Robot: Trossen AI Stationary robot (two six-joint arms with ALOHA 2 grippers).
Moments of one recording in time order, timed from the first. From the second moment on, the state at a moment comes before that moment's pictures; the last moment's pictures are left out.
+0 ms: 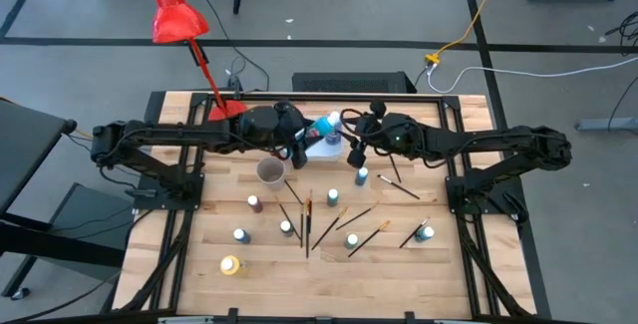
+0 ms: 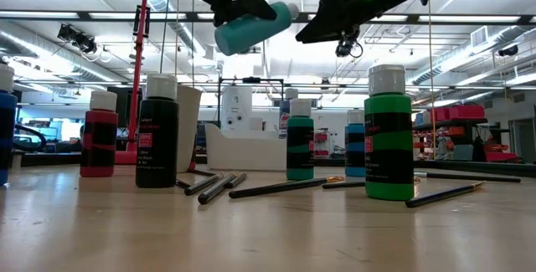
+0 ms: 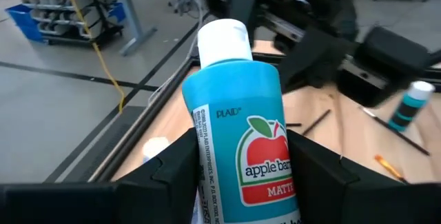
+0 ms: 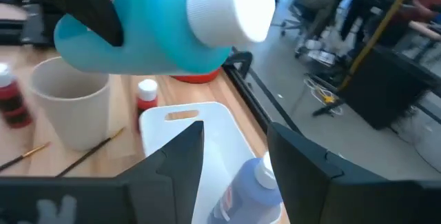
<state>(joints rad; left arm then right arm) 0.14 1.37 1.04 0.02 -0.20 0.02 -0.16 1.32 0.89 0.13 0.31 -0.18</state>
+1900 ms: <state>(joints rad) 0.07 1.44 1.04 0.38 -0.09 0.19 -0.24 1.24 0.68 0.85 -0.30 0.02</state>
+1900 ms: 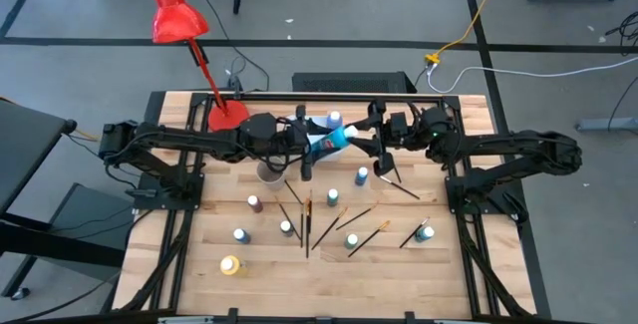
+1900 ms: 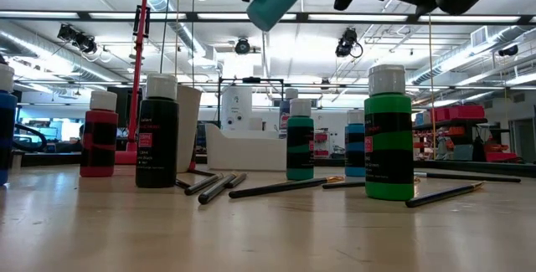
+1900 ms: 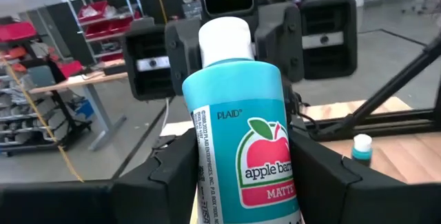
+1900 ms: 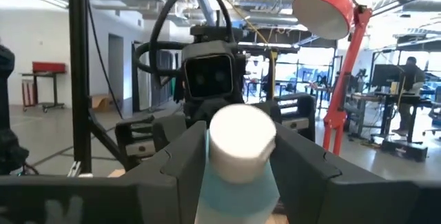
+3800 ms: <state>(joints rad) -0.10 1.06 1.04 -0.47 -0.61 -0.07 -0.15 1.47 0.93 0.45 0.08 -0.10</state>
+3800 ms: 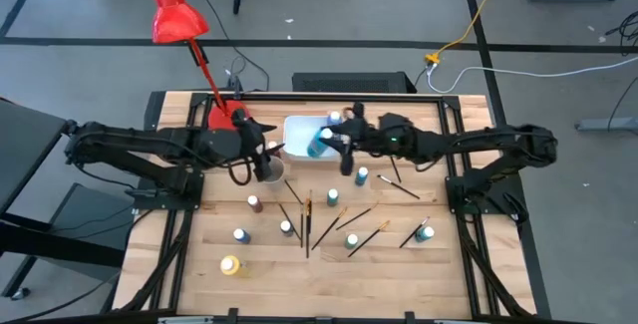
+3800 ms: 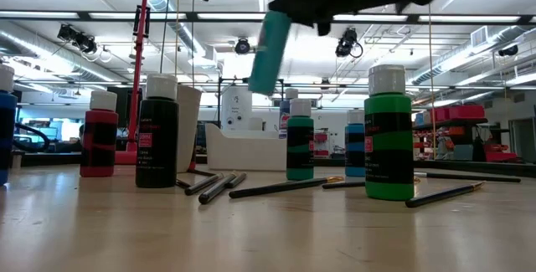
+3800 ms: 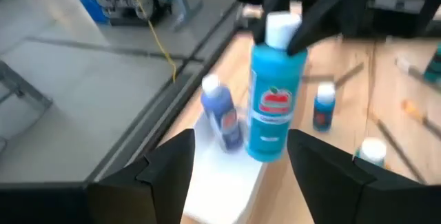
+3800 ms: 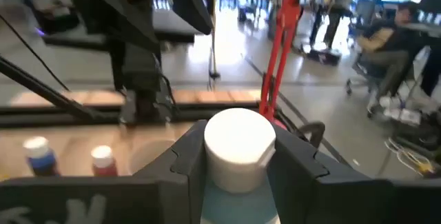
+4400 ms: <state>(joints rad) -0.08 1.07 1.04 -0.53 -0.58 0.00 -0.27 1.81 1.24 0.22 0.25 0.00</state>
